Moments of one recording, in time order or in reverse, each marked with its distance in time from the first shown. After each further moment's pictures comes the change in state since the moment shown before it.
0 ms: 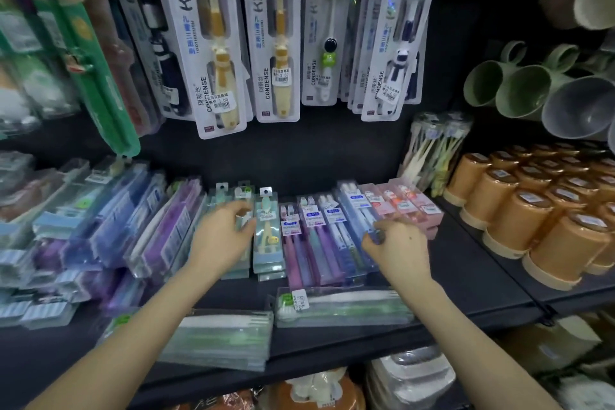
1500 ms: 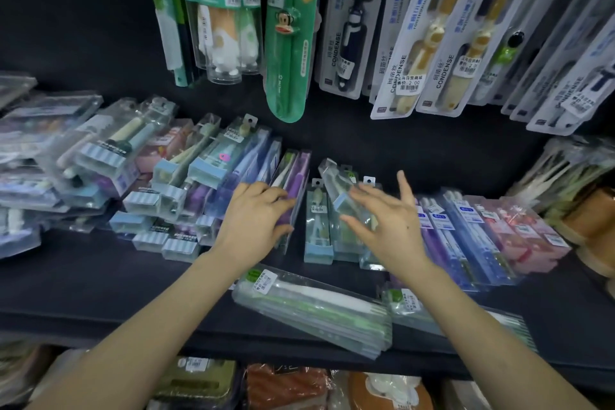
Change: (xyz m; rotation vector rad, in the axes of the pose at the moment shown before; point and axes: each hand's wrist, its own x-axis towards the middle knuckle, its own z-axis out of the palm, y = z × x) left_hand -0.030 -0.109 -0.074 0.449 0.157 0.397; right_hand -0.006 -0.151 0.071 0.253 0.250 -0.797
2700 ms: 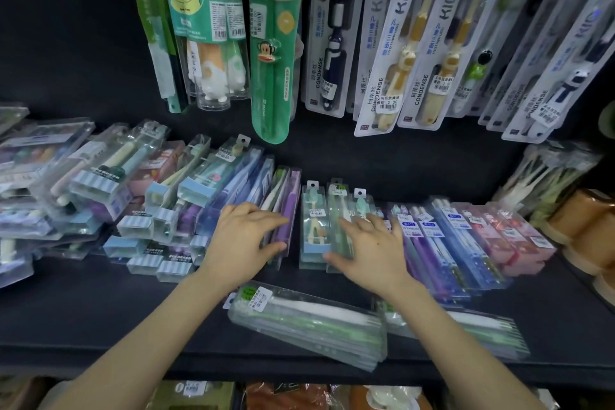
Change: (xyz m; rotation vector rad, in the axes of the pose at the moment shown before) left_hand -0.005 -0.007 0.000 -0.149 -0.028 -0.048; right_hand -0.014 -0.004 0.011 -0.321 -0.582 0.326
